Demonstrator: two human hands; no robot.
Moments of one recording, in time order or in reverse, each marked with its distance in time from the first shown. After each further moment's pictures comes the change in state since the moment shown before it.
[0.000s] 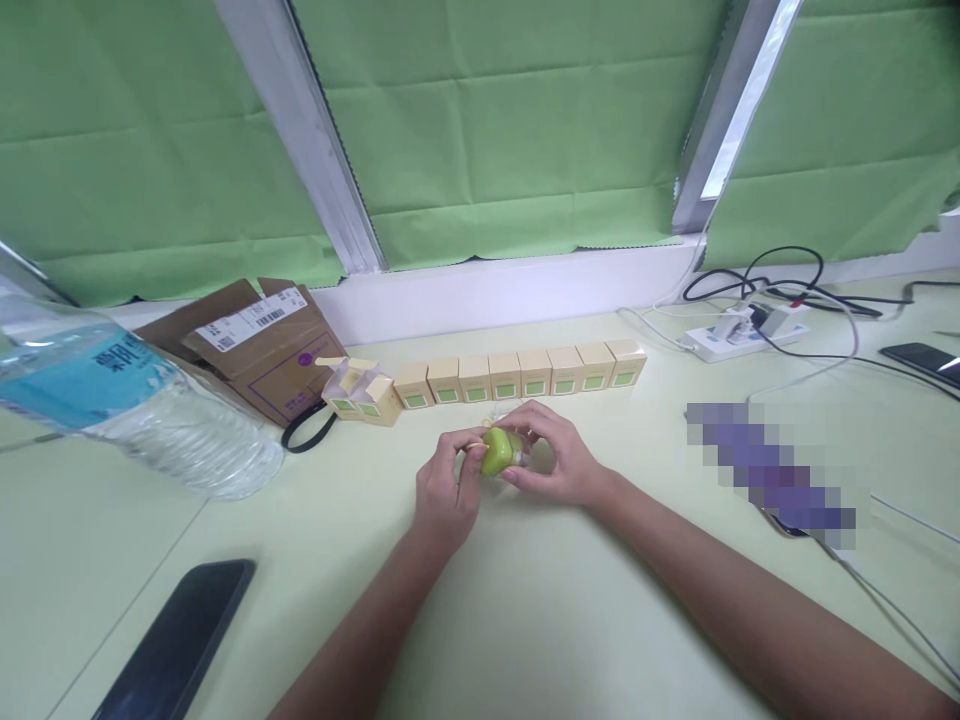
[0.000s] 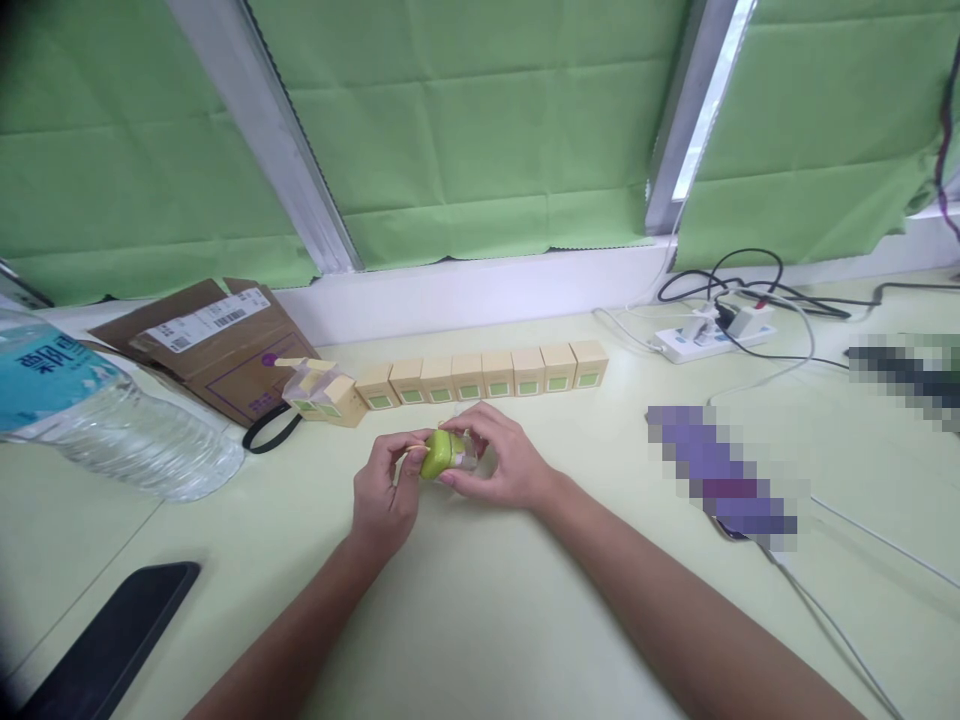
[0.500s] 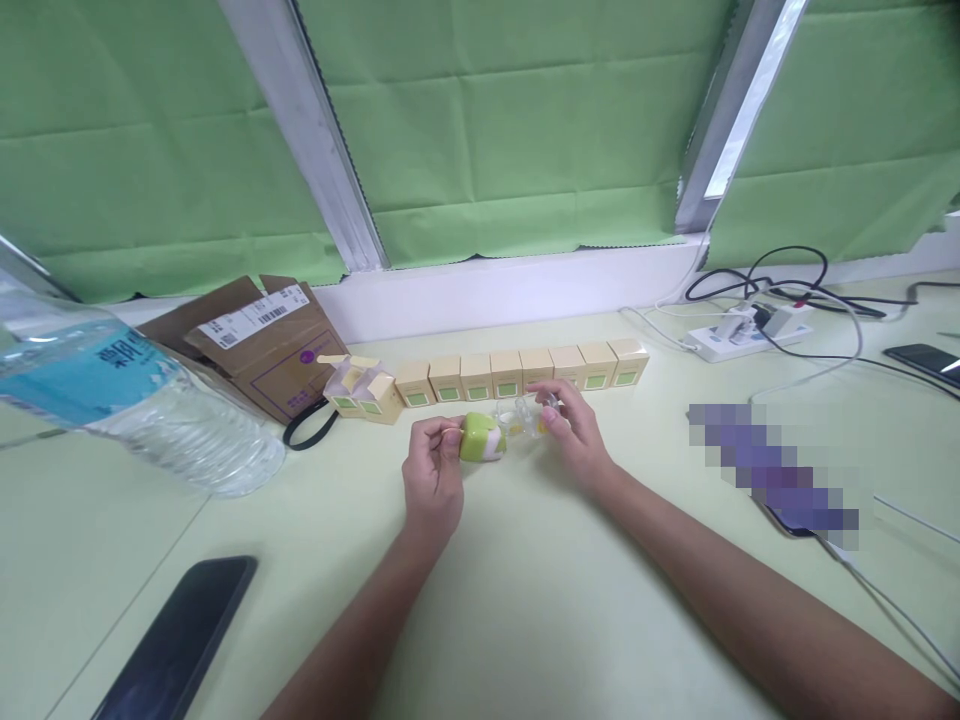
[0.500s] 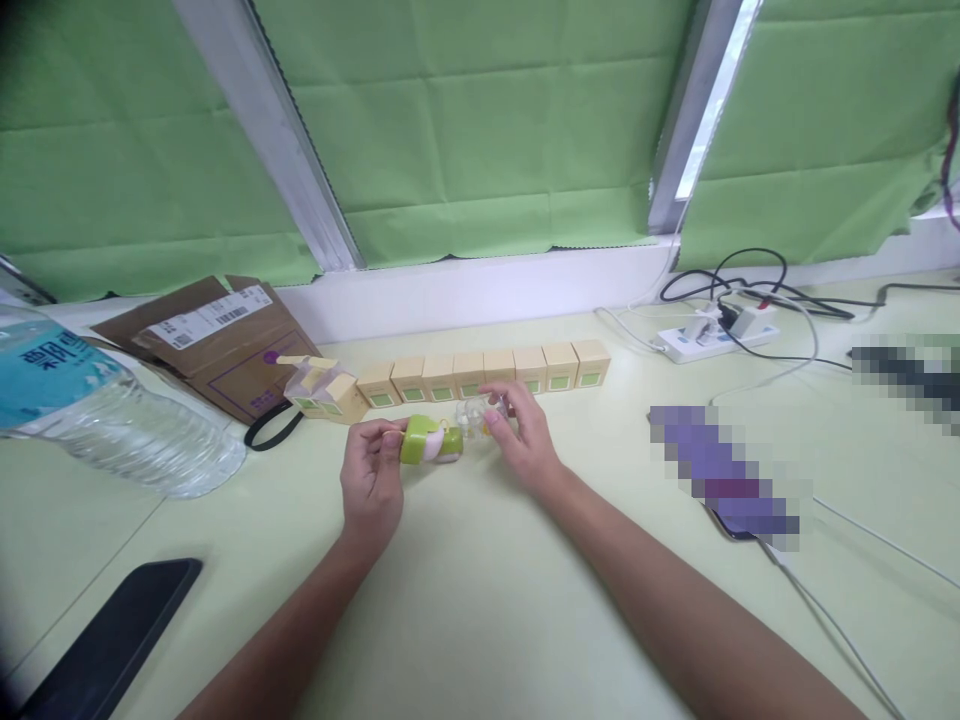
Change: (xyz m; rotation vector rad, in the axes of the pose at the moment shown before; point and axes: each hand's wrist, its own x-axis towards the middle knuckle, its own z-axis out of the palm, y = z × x) left_hand 0.007 -0.003 -0.001 -0.189 0.154 -0.208; right_hand -0.002 0.019 -0.010 -0.067 0.295 0.184
